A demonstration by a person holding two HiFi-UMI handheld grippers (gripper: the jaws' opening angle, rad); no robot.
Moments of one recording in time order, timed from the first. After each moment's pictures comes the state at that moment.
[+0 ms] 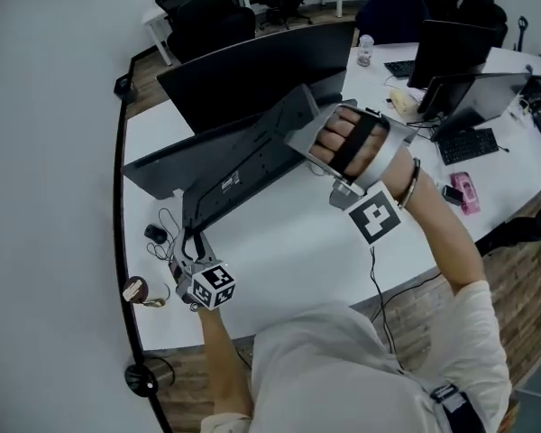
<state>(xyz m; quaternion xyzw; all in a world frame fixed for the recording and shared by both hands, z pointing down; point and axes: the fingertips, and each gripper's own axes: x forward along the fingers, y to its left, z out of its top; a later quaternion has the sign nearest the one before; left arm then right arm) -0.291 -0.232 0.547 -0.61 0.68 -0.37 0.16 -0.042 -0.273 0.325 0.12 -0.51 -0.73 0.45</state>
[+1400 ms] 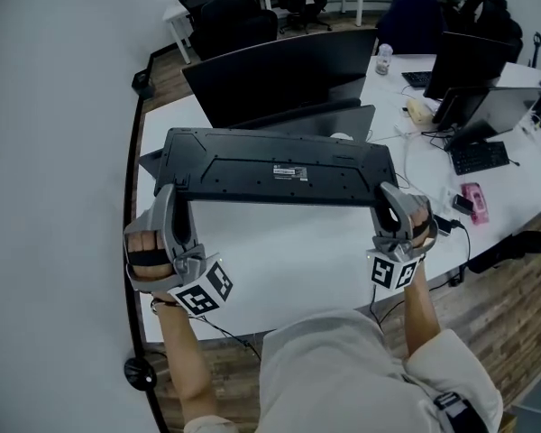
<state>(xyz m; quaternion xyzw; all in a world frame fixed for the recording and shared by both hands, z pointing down) -0.244 -0.195 0.304 -0.43 0.57 -0.46 0.52 0.073 -0.215 0.385 0.50 -0.62 -0.55 0.24</state>
